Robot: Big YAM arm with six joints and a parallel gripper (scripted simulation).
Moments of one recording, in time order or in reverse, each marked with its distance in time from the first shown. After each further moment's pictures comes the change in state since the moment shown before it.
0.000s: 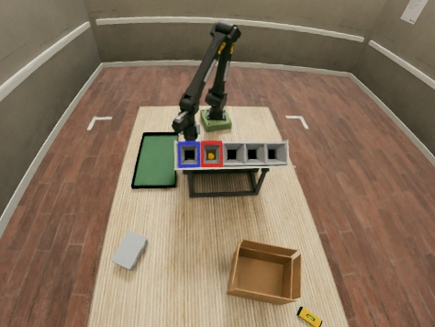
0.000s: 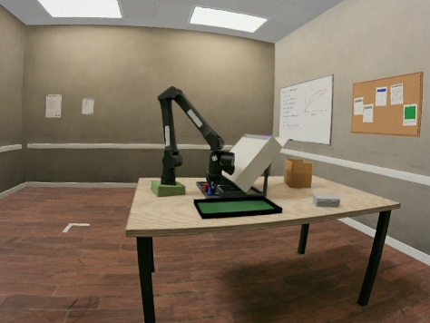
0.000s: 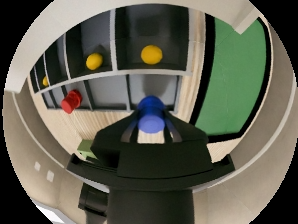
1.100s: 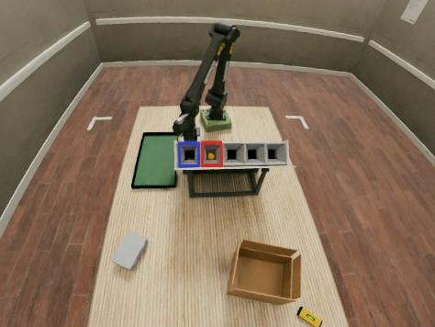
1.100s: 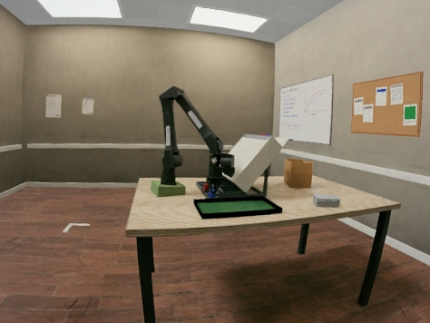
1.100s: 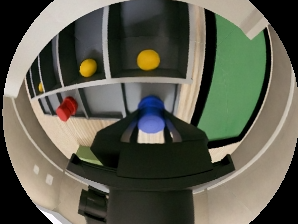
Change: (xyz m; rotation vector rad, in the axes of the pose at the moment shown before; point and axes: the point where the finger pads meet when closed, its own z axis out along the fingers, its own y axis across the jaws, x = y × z) arm -0.005 -0.003 0.013 0.022 -0.031 0.000
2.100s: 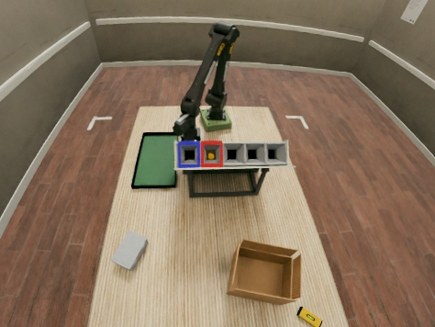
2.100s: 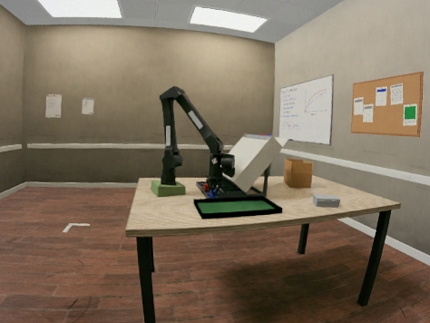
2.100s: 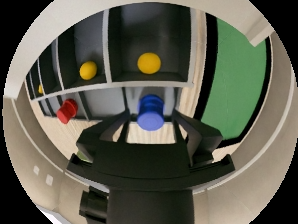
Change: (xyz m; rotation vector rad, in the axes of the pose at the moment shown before) arm -0.003 0.001 0.002 0.003 -0.004 0.001
